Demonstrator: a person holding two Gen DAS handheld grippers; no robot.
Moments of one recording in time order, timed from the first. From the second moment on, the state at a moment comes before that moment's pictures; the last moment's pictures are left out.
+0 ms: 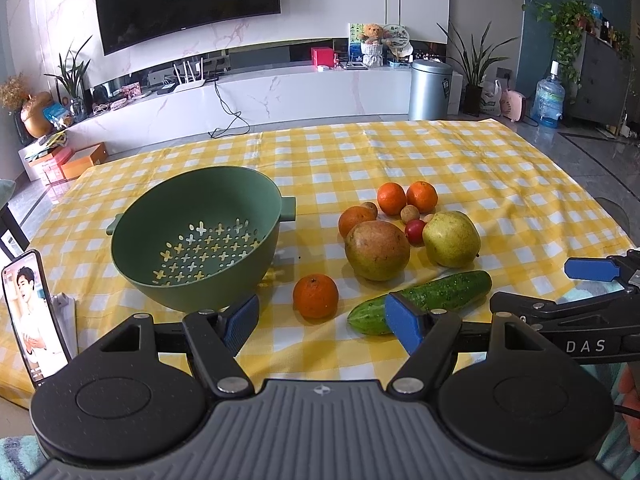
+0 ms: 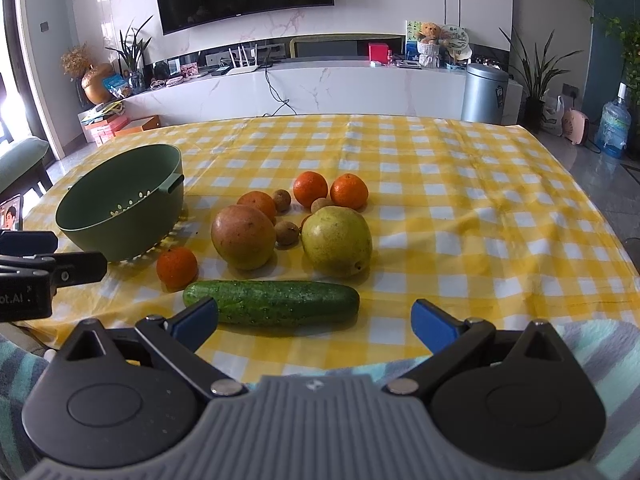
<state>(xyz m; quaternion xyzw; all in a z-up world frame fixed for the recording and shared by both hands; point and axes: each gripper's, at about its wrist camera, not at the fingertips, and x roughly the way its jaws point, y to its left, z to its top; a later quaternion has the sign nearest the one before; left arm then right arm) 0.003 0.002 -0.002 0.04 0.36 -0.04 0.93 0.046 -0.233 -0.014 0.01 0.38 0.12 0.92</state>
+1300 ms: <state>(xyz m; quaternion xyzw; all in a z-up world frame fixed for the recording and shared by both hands) 0.004 0.002 -0.007 0.03 0.37 -0.04 0.93 0.048 -0.236 -0.019 0.01 0.38 0.11 0.92</state>
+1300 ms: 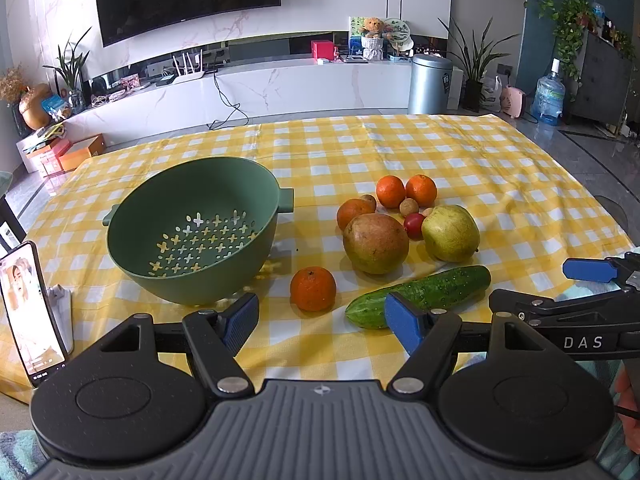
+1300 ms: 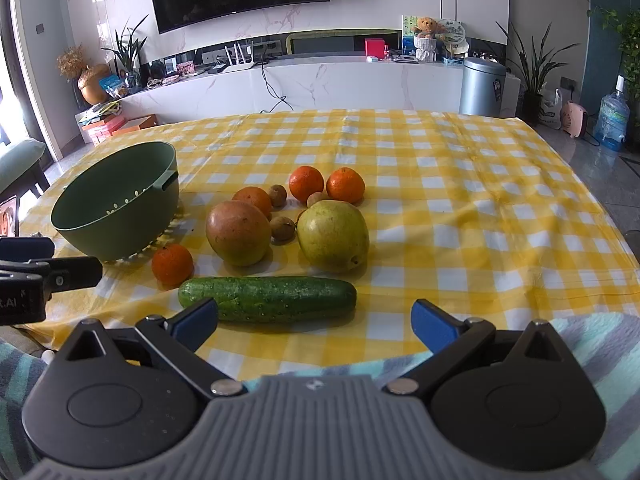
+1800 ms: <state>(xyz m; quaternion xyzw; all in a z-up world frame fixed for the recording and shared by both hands) 0.011 0.002 -0.012 0.03 0.38 -0.04 0.92 0.050 -0.235 -0.021 0.01 0.38 0.11 0.92</state>
